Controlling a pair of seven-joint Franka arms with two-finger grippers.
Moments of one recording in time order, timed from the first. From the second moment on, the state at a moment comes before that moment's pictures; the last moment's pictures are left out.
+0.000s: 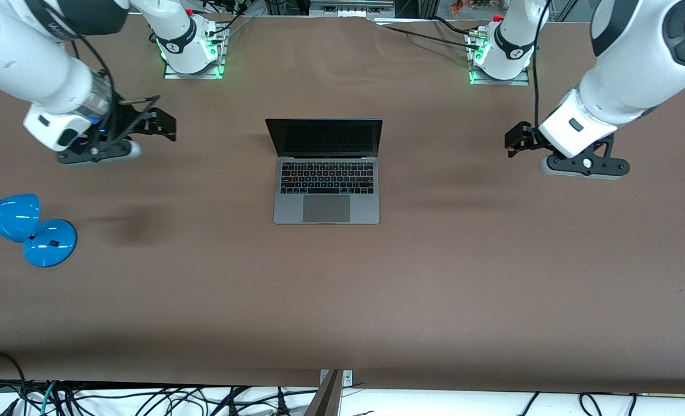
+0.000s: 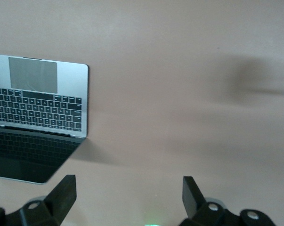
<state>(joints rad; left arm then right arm) -0.16 0.07 -0.12 -1.65 -0.02 1.63 -0.23 0.02 0.01 0.24 -1.77 0.09 1.67 0.15</state>
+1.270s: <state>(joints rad) -0.16 0.04 -0.49 -1.82 -0.21 1.63 -0.73 0.03 0.10 0.57 -1.79 0.13 1.75 0.66</state>
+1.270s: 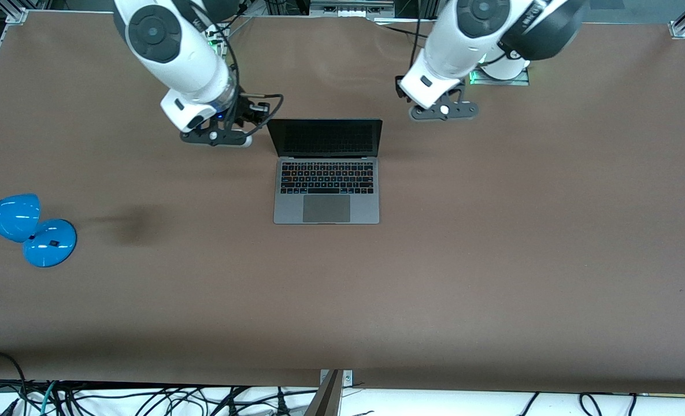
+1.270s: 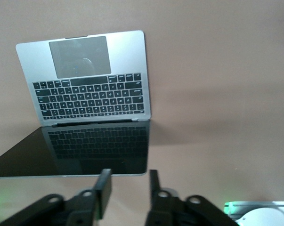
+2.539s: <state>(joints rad) -0.17 0.20 -0.60 -1.89 -0.31 1.79 -0.84 0.11 0.18 0.63 -1.92 0.14 1.82 0.70</state>
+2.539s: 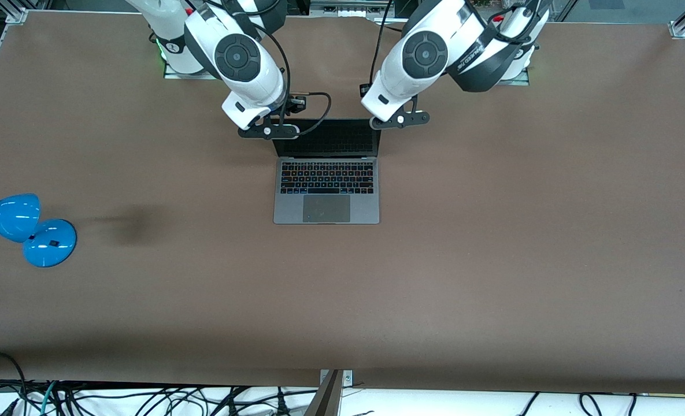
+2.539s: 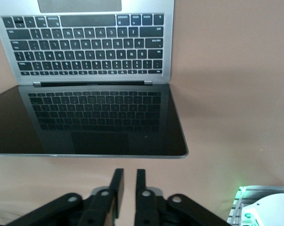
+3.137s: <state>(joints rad) -0.19 0.26 -0.60 -1.90 -0.31 1.87 -0.84 0.11 0.19 0.64 -1.96 0.14 1.82 0.70</state>
